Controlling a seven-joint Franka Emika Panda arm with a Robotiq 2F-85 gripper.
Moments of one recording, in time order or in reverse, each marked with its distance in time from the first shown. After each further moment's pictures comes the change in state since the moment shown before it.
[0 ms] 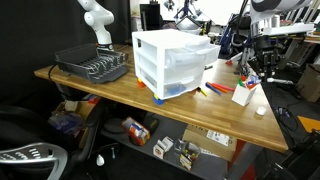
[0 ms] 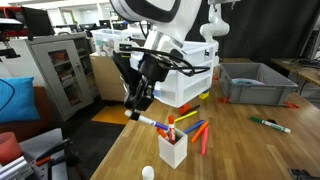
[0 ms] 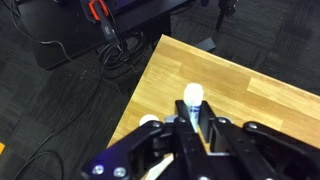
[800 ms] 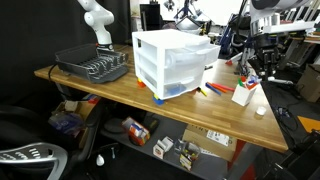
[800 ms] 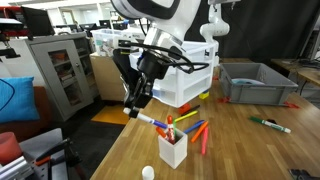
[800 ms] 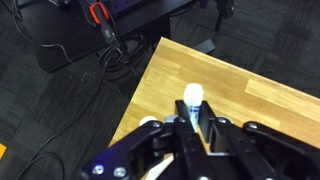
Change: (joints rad) arm 0.008 -0.009 0.000 0.007 0.001 -0.029 0.012
